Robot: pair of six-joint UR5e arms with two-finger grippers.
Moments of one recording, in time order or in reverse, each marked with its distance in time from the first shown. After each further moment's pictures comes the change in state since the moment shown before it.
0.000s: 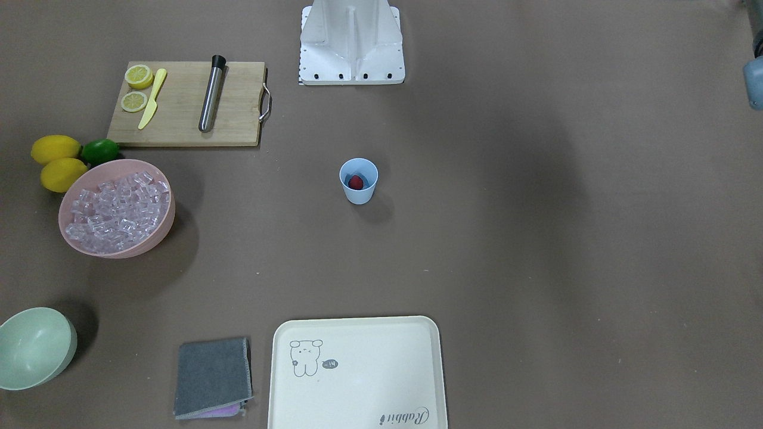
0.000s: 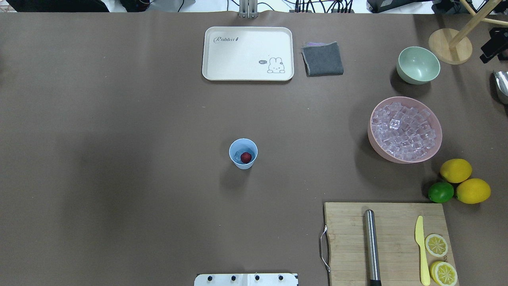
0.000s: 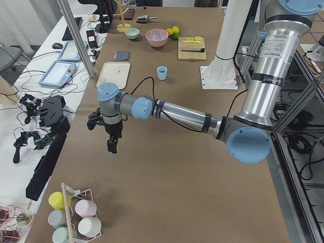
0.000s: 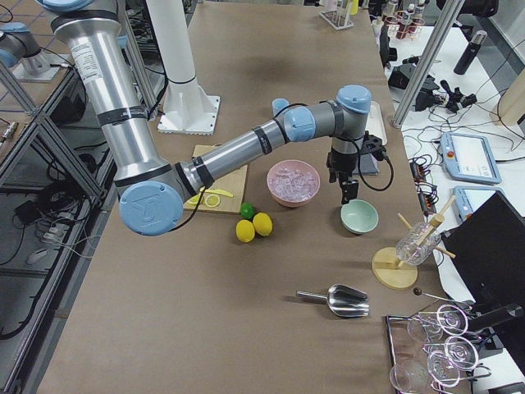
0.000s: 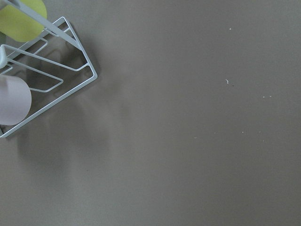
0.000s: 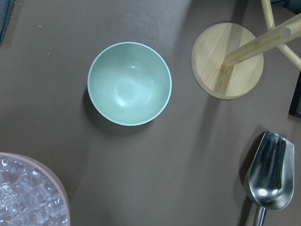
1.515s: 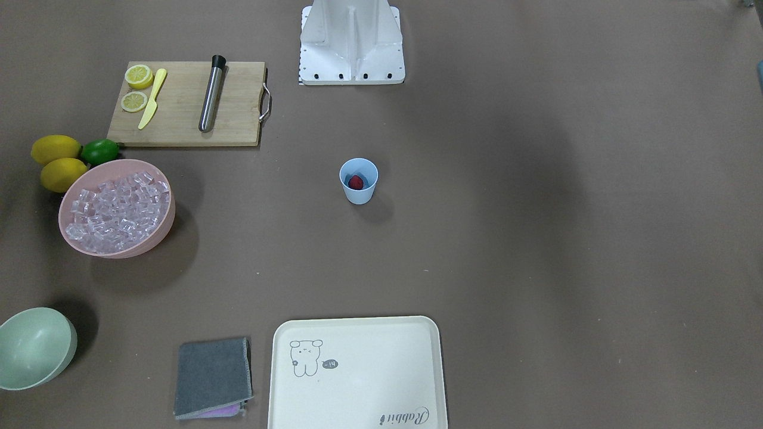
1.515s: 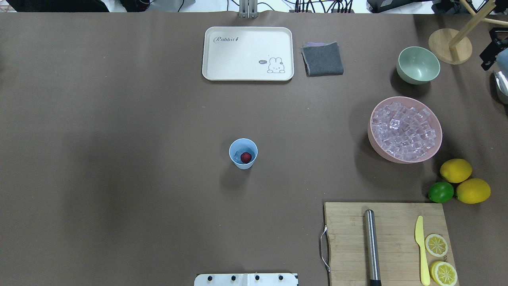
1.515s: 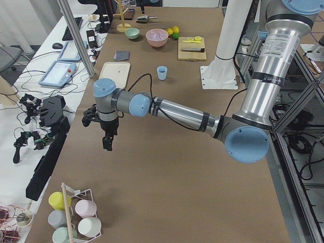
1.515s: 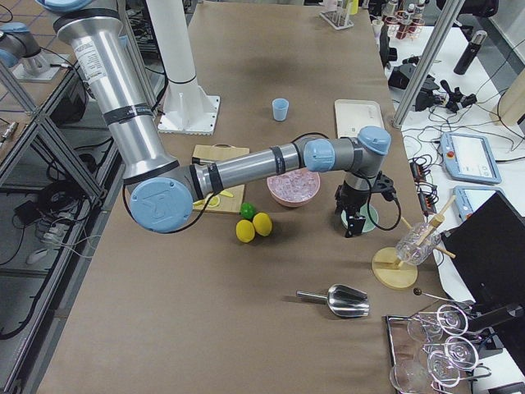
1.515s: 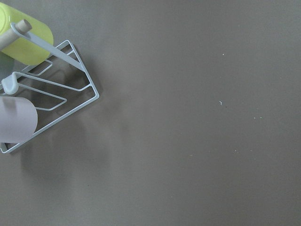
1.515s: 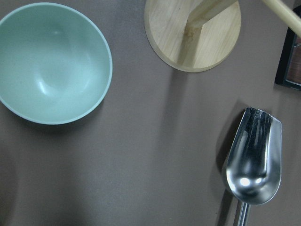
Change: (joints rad) left arm -0.033 -0.013 -0.006 -0.003 -0.008 0.000; right arm 0.010 0.045 -0.221 0.042 -0.015 0.003
